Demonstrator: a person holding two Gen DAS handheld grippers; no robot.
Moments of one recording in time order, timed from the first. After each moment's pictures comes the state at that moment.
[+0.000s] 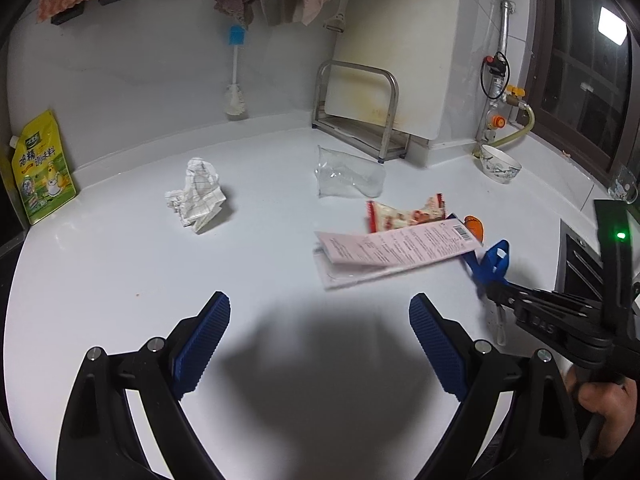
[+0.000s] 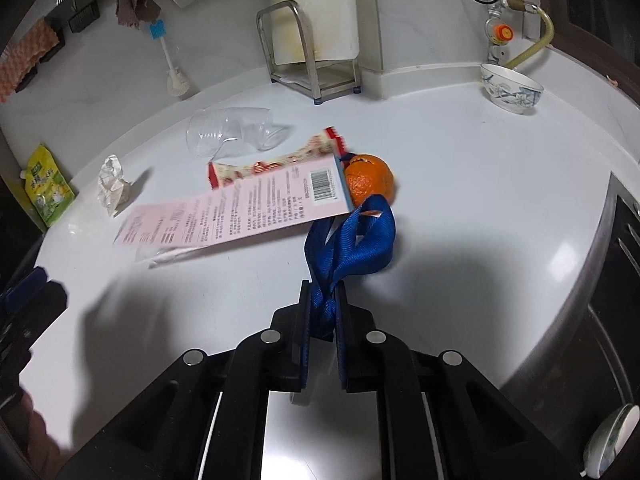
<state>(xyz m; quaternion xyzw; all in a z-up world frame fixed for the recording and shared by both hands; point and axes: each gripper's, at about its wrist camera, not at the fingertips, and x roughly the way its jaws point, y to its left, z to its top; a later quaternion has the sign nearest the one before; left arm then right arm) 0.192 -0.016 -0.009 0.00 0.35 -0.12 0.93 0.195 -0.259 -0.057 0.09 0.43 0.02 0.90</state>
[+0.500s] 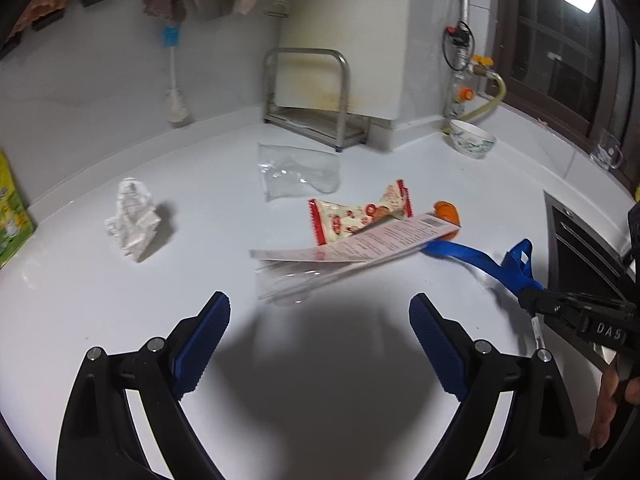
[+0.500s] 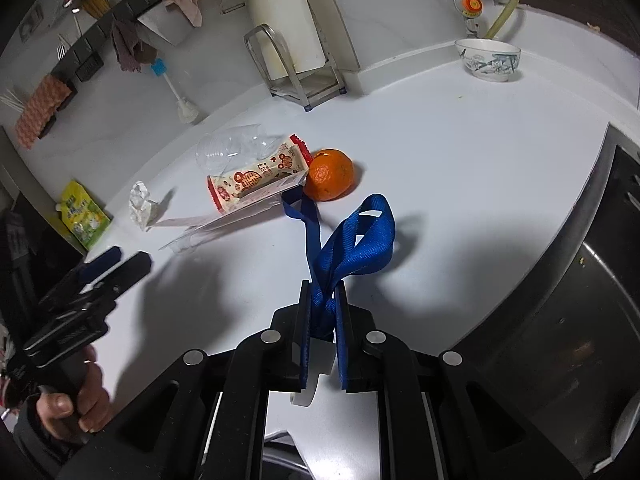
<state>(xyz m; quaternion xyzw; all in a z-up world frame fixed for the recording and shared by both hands) 0.222 -0.057 -0.023 0.04 0.35 -0.19 0.91 0.161 -0.309 -0.050 0.17 0.42 0.07 0.89</state>
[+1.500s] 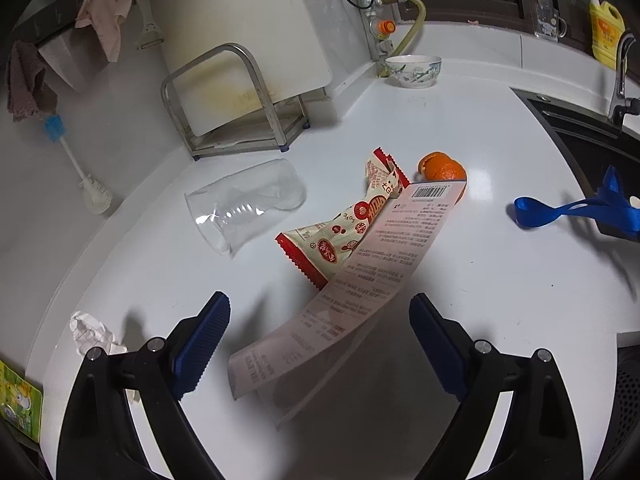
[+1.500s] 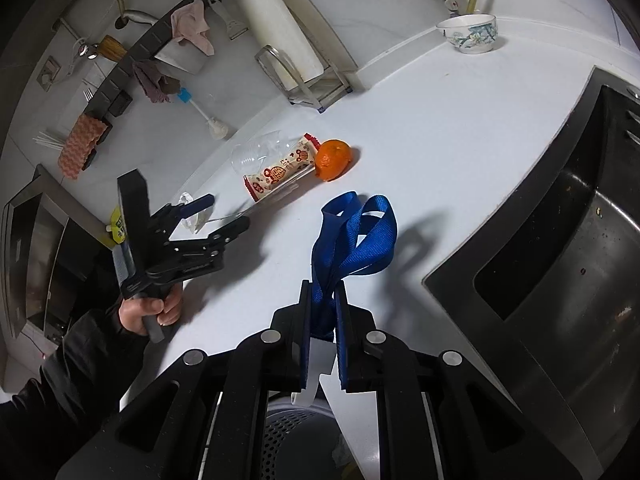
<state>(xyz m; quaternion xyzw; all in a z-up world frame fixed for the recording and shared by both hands) 0.281 -0.094 -0.049 0.25 0.32 -0.28 0.87 0.103 -0.334 -0.044 0.25 0.40 0.12 0.87</state>
